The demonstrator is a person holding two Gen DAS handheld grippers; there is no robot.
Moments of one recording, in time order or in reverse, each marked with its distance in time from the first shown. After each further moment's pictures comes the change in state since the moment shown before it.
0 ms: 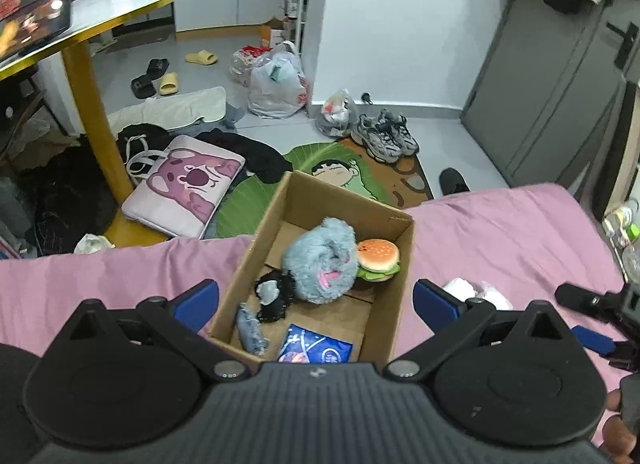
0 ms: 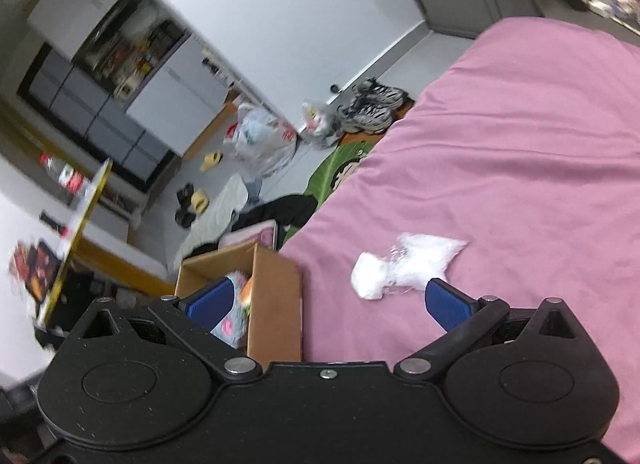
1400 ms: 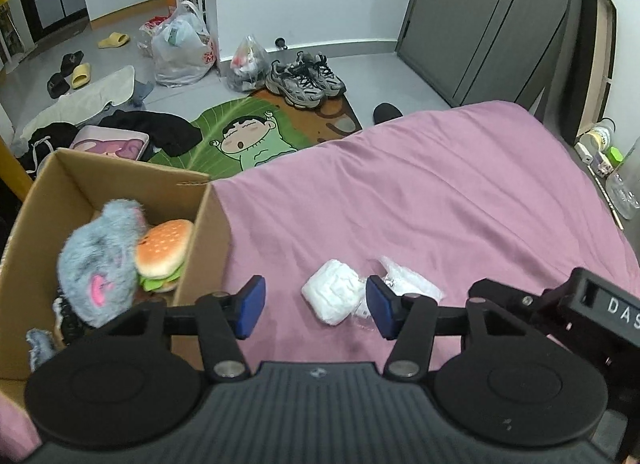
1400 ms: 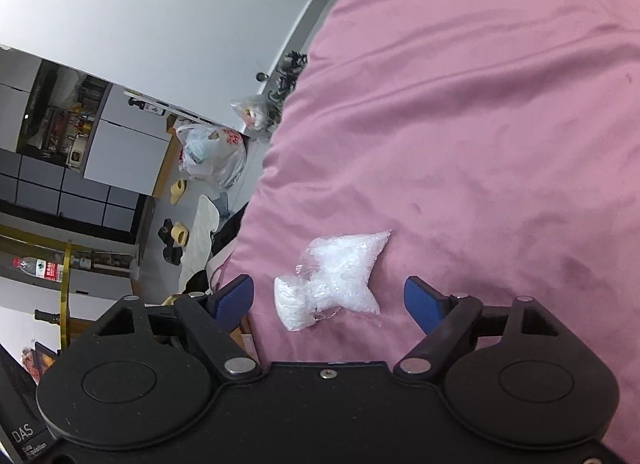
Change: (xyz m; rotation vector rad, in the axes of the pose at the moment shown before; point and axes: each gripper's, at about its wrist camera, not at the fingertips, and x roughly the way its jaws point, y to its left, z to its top) left arm 0.123 -0.152 -0.015 0.155 0.139 -0.100; right arm 0.068 -0.102 0.013 0.337 0.101 -0.011
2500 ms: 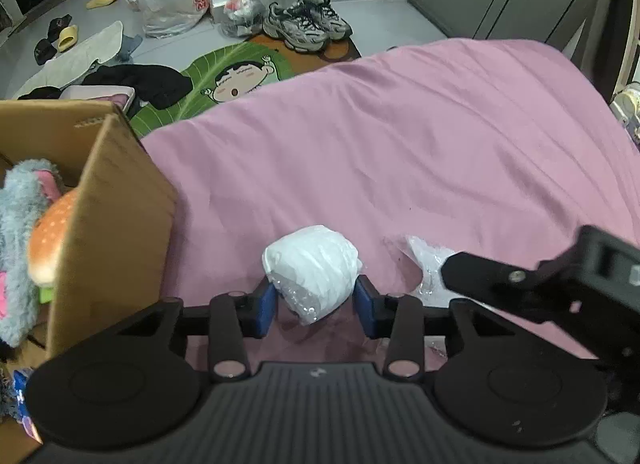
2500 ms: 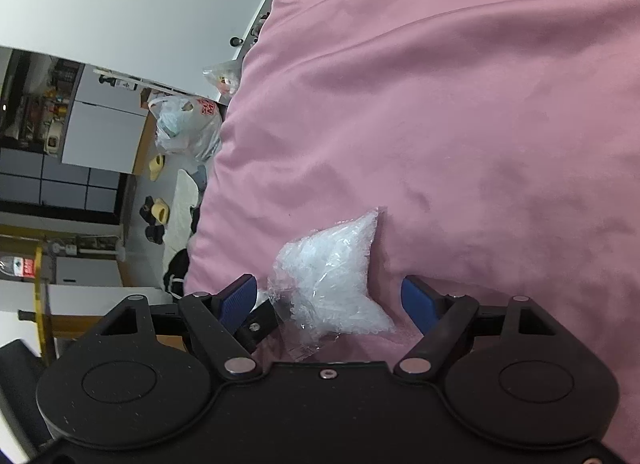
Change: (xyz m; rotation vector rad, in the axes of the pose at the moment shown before) left arm 0.081 -0.008 -0.007 0.003 0.143 0.022; right arm 0.051 -0.008 0.010 0.021 0.109 -0.046
